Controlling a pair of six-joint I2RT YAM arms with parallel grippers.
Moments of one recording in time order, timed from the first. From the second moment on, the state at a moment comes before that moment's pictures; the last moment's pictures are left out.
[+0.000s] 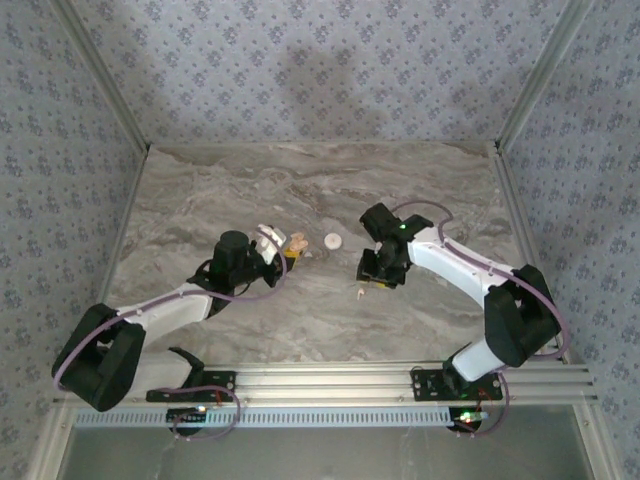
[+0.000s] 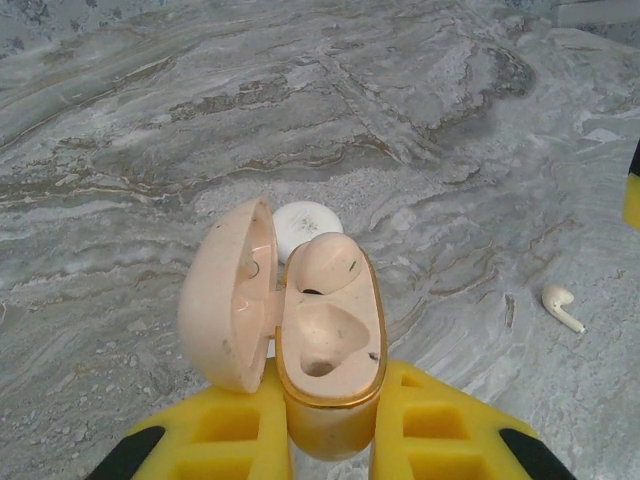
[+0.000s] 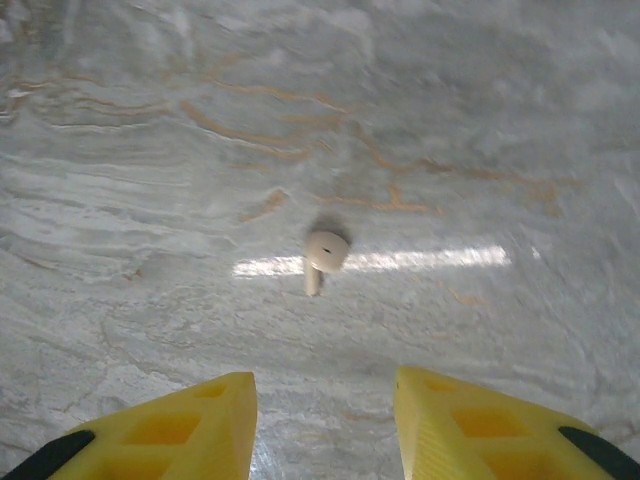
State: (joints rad) left arm -0.55 1.25 0.47 0.35 0.34 0.08; right arm 0.60 1.51 1.07 -0.93 -0.15 0.80
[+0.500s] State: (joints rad) left arm -0.55 1.25 0.47 0.33 0.34 0.09; right arm 0.60 1.71 1.06 -0.89 -0.17 0.95
